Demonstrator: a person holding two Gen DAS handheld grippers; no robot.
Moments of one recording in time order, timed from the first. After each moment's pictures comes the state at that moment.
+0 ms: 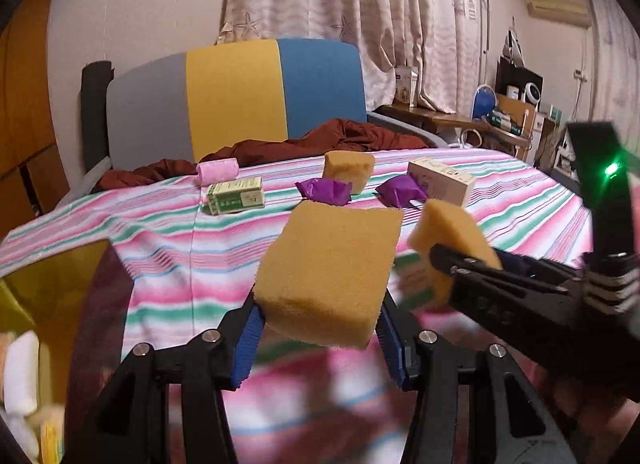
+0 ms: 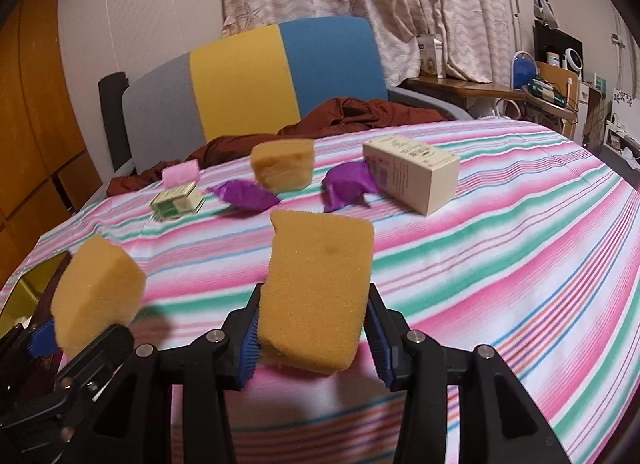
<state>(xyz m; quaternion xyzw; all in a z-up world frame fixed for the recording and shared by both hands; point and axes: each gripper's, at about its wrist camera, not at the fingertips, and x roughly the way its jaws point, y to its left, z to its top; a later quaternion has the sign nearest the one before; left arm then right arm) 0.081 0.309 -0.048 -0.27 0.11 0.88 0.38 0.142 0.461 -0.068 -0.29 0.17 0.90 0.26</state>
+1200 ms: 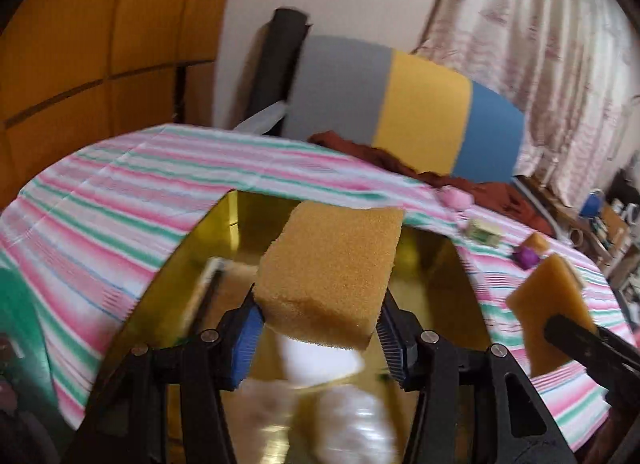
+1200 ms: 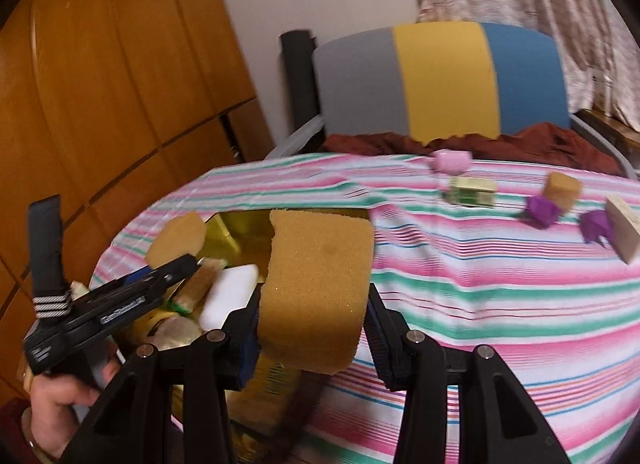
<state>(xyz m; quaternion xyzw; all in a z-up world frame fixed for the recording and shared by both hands) -0.028 0.020 -0.021 -0.34 -0.05 0.92 0.17 0.070 0.234 0.004 -0.32 0.12 0.94 -0.03</state>
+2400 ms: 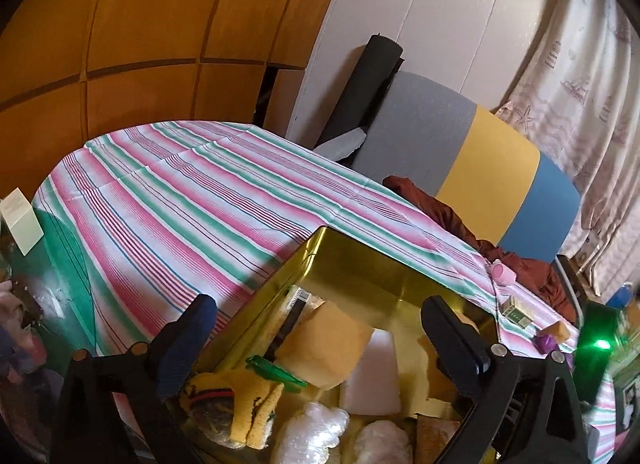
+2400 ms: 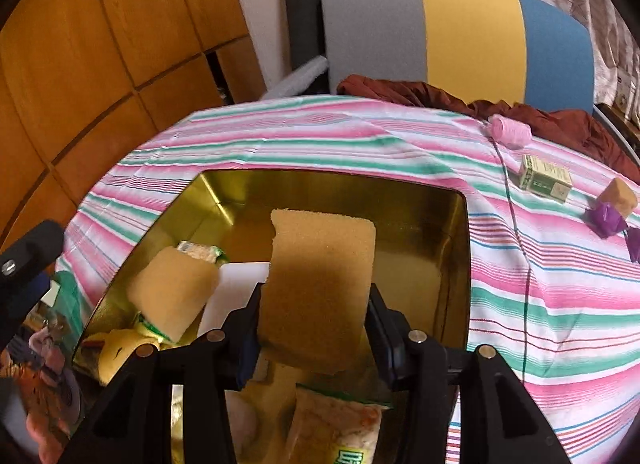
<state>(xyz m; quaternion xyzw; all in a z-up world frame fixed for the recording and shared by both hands) -0.028 -0.037 0.011 -0.33 -0.15 0.93 0.05 -0.041 0.173 -0.036 -0.43 0.10 0.90 0.00</state>
